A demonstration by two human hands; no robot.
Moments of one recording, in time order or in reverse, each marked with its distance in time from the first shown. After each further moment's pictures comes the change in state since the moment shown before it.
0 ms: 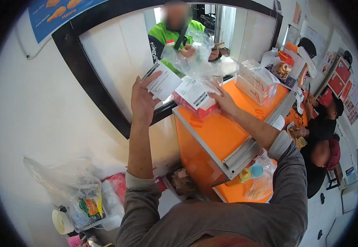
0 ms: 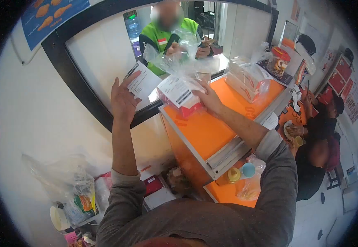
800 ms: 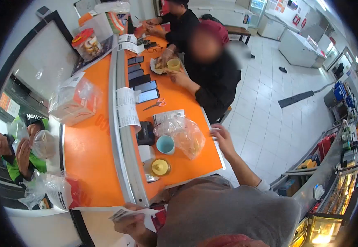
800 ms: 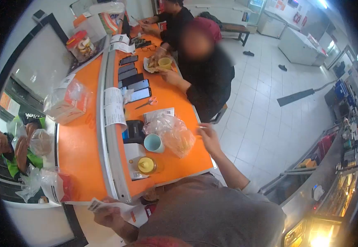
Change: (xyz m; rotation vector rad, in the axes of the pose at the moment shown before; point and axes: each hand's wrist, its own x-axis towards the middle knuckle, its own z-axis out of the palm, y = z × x) left_hand -0.155 -0.141 0.119 0.228 -0.636 0.265; right_hand -0.457 0.173 -0.114 -0.024 1.501 -0.042
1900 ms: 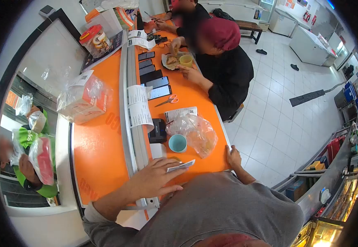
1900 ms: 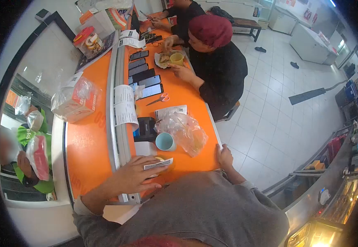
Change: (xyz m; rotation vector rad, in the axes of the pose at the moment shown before) left_hand 0.120 -0.061 0.063 0.385 -1.599 0.153; right_hand -0.031 0.145 -0.034 -0.958 0.251 0.369
